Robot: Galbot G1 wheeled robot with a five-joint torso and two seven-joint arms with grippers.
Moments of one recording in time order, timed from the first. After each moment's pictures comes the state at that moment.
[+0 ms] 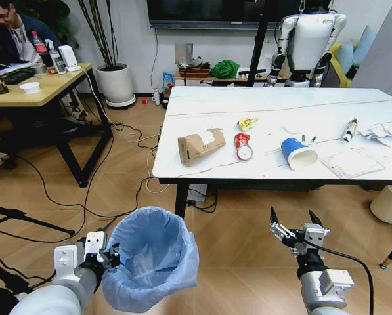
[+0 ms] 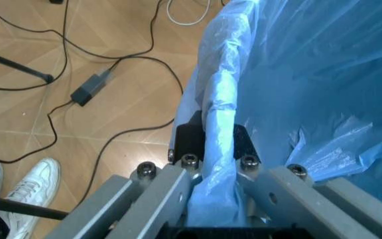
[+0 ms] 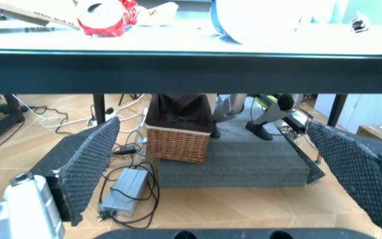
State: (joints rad) left arm 1.66 -0.88 -0.53 -2.50 -1.13 0.74 -0.82; right arm -1.79 1.61 0.64 2.31 0.01 -0.06 0.00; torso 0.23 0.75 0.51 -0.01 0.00
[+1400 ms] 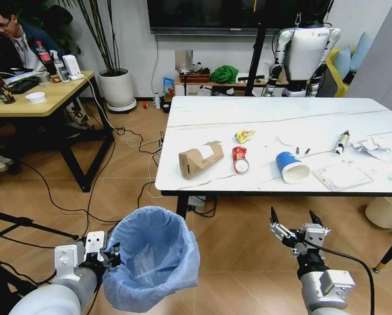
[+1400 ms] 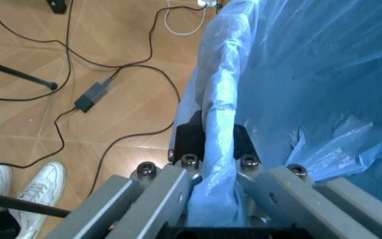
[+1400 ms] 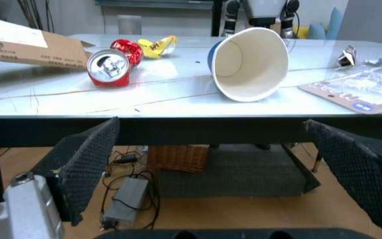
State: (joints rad) left arm 1.66 -0.89 -0.53 -2.50 -1.14 0.74 -0.82; right arm -1.80 1.61 0.64 2.31 0.01 -0.06 0.00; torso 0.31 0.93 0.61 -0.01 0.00
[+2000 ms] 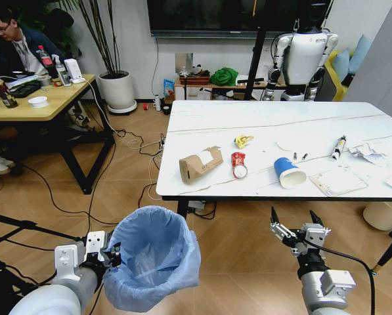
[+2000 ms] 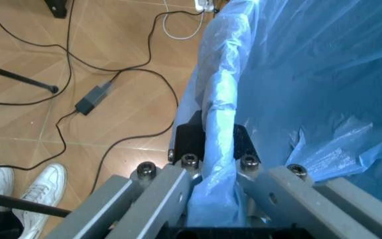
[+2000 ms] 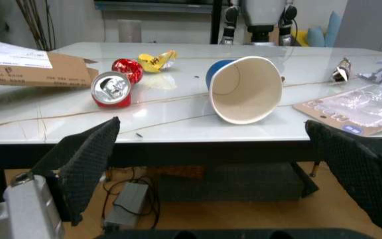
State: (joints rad) left arm 1.66 -0.89 -0.53 -2.50 -1.13 0.74 -0.81; right arm -1.80 1.61 0.64 2.32 0.01 -0.06 0.00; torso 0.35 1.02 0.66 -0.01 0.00
